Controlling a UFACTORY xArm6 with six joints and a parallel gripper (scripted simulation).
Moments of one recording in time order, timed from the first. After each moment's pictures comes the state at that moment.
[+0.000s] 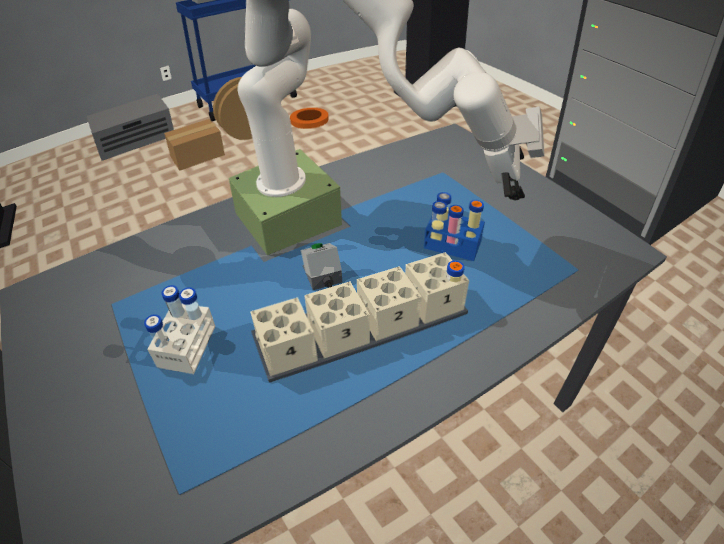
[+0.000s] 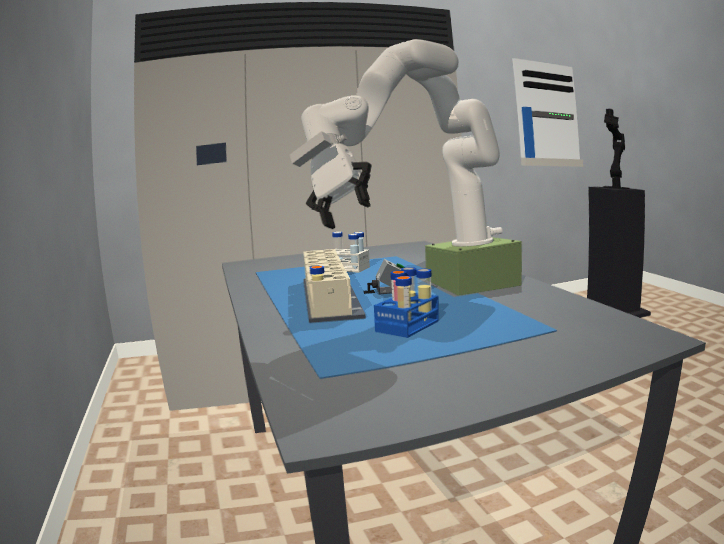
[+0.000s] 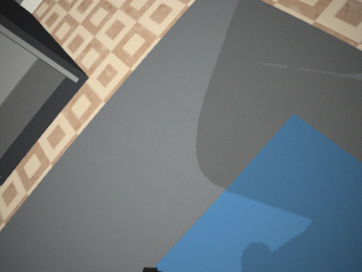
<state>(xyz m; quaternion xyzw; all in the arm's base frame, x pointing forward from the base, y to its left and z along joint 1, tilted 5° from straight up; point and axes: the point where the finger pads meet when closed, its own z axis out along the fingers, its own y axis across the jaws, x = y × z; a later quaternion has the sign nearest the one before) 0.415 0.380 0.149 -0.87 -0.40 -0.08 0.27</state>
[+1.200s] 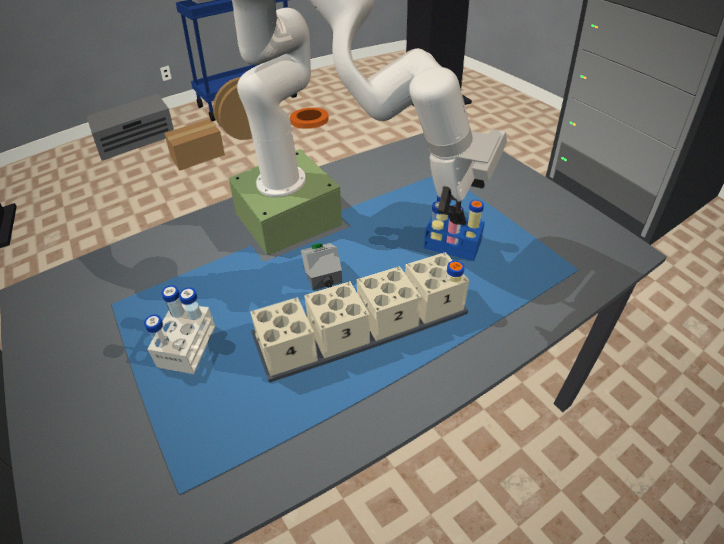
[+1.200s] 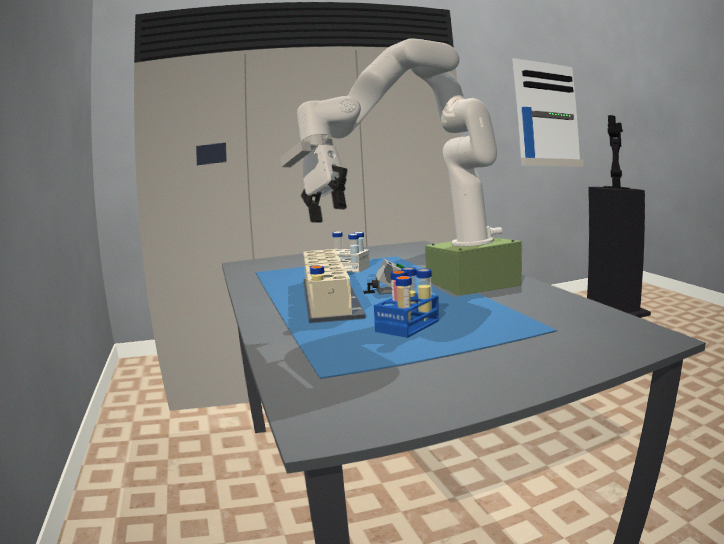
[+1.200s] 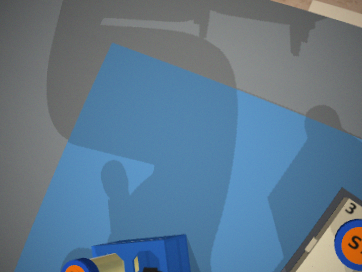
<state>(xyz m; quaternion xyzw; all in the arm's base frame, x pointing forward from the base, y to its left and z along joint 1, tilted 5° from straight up) 0.436 0.240 0.150 -0.95 -0.27 -0.05 0.16</state>
